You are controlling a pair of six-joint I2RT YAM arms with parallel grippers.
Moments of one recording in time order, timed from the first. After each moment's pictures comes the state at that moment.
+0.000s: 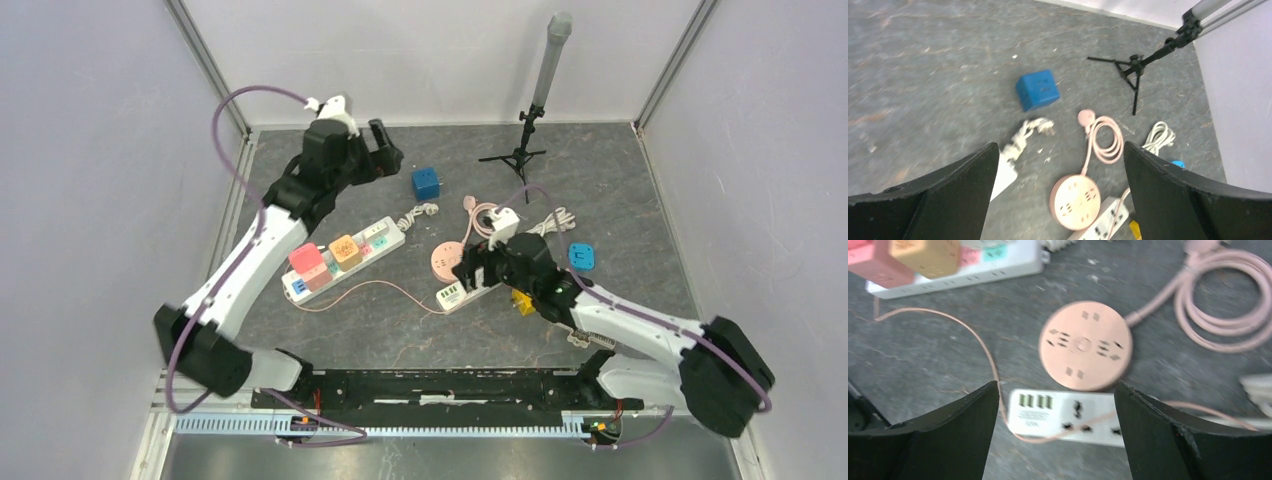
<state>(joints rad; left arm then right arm) -0.44 1.44 1.42 -0.39 -0.10 -0.52 0.73 1.10 0.51 0.13 0.03 0.30</state>
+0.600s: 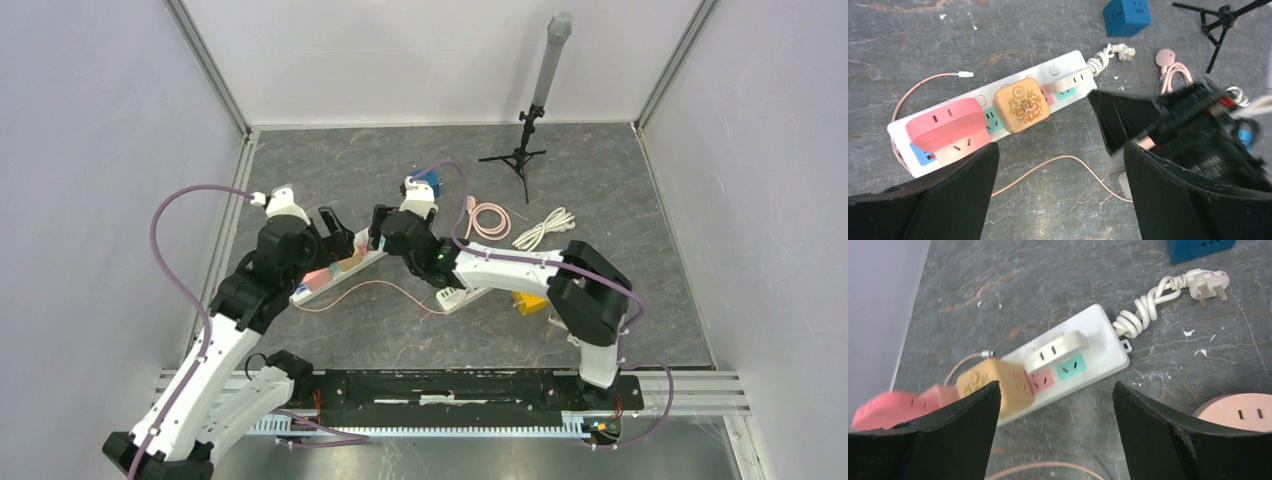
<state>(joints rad) -0.44 0.78 0.88 -0.65 -0.28 -0.60 1.05 1.85 1.27 0.09 0.55 0.71</state>
